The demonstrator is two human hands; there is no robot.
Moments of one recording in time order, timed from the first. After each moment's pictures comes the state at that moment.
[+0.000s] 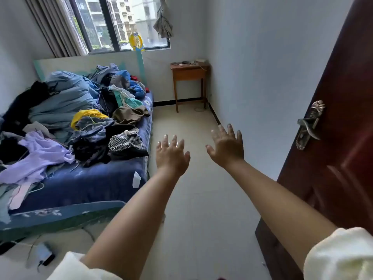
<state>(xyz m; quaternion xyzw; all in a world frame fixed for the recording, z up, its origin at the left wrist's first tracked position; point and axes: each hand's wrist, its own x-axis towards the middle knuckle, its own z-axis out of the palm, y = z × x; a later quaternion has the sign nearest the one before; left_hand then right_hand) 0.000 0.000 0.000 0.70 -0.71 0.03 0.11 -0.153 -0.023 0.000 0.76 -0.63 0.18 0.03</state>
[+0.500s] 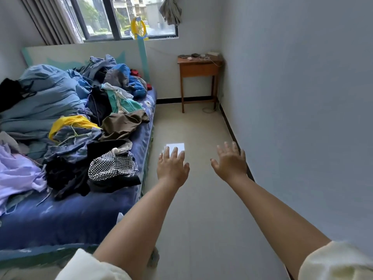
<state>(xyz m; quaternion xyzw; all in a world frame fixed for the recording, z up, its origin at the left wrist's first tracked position) 0.032 -0.348 -0.037 0.72 -0.69 -0.02 0.07 -0.132 -0.378 -0.041 0.75 -0.65 0.11 -0.05</state>
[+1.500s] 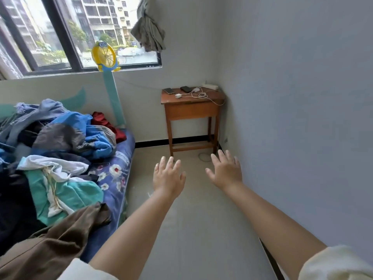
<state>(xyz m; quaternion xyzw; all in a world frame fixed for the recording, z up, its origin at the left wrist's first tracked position) 0.102 -1.190 -0.031 0.70 -0.70 -0.01 0.09 -0.066 -1.218 -0.040 0.75 -0.65 0.14 -0.02</state>
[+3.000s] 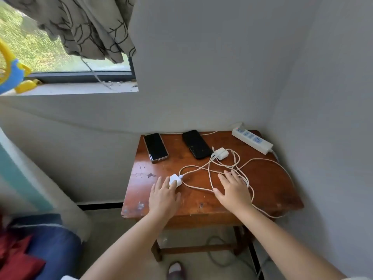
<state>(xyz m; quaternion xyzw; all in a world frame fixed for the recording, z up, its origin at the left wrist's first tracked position) 0.195 -2.264 -0.126 0.72 -0.68 -0.10 0.04 -0.010 -2.288 -0.114 0.76 -0.63 0.08 -0.10</state>
